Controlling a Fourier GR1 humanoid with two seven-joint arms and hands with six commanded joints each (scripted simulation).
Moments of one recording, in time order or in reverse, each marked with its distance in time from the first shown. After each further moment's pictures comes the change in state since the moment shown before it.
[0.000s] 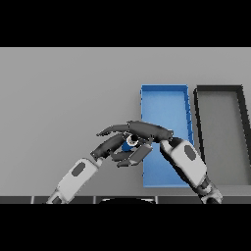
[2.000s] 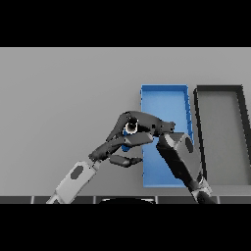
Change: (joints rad) left arm 0.051 0.006 0.010 -0.024 -0.059 -0.028 0.069; right arm -0.099 0.108 -0.114 -0.012 -0.311 -0.148 0.162
